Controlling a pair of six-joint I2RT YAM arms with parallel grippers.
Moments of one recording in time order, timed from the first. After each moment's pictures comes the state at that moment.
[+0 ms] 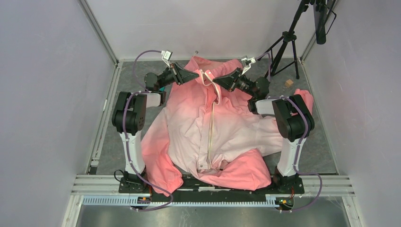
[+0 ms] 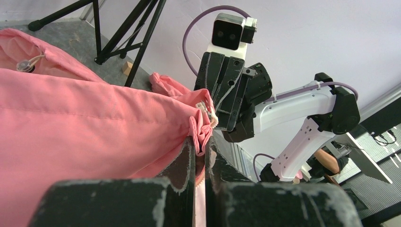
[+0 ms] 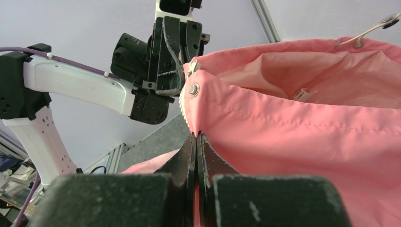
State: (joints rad) left arm -0.19 2.10 1.21 1.47 1.02 -1.26; right arm 0.29 1.98 1.01 1.37 -0.83 0.85
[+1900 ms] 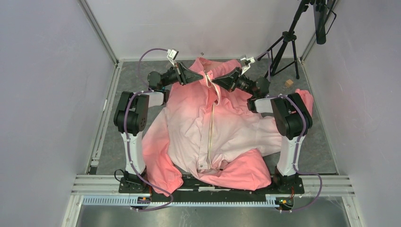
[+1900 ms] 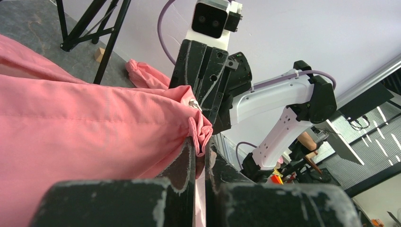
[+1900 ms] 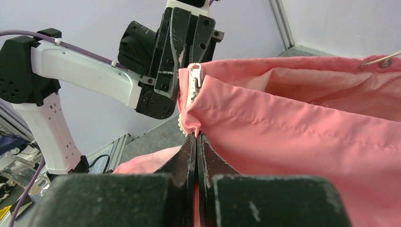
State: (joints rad) left arm -0.23 2.10 1.24 1.47 1.08 -1.33; right arm 0.28 2.02 1.05 1.45 -0.90 0.87
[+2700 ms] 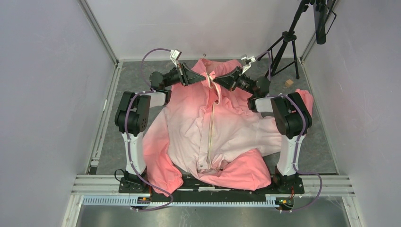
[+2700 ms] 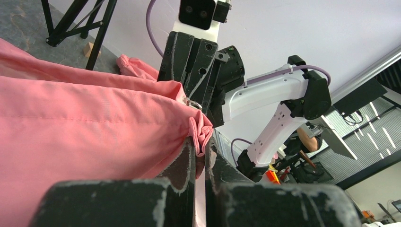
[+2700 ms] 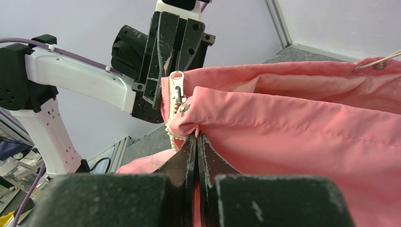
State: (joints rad) left arm -0.26 2.10 1.25 1.47 1.08 -1.35; right arm 0.27 2.03 1.06 1.45 -0.90 0.89
